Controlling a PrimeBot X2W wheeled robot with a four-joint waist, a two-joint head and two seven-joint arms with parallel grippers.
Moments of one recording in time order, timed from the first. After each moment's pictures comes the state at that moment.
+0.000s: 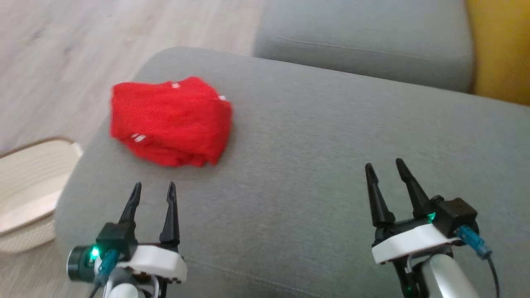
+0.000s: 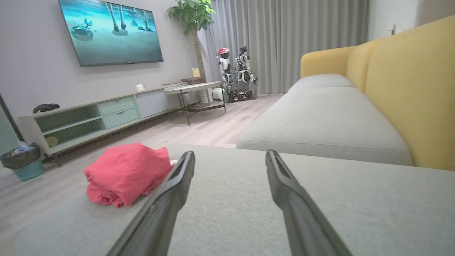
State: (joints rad) left arm 0.02 0.05 -0.17 0.16 -0.09 0.08 -0.25; right arm -0.08 -0.04 0.18 0.29 0.21 0.13 -0.25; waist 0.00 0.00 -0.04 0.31
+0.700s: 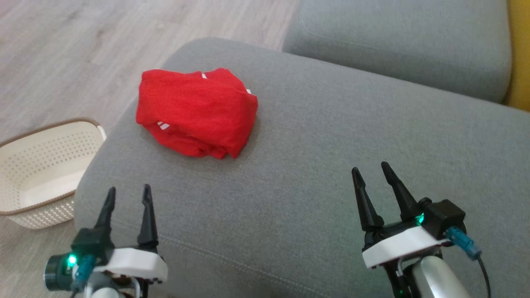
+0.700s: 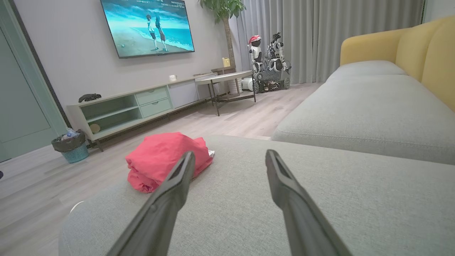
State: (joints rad) left arm 0.05 0.05 -0.08 0.15 -0.08 0.06 -0.25; right arm -0.08 -0.04 0.24 0.29 0.24 0.13 -0.25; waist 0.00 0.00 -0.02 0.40
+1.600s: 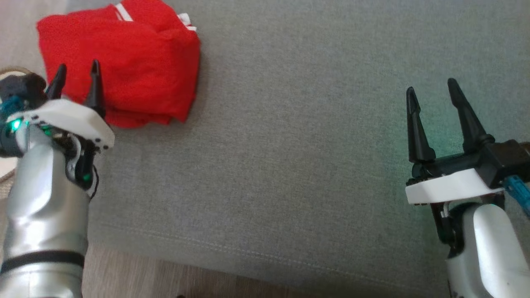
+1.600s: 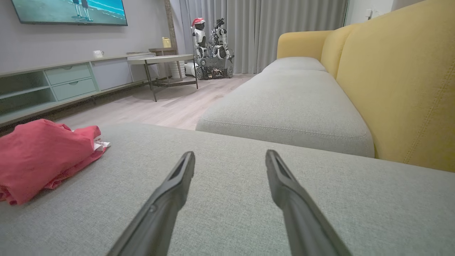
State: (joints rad) left arm -0.68 0.19 0.00 0.77 -0.22 -0.11 -0.15; right arm -0.20 -0.05 0.03 -0.02 -0.01 0.13 -0.09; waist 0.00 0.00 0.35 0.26
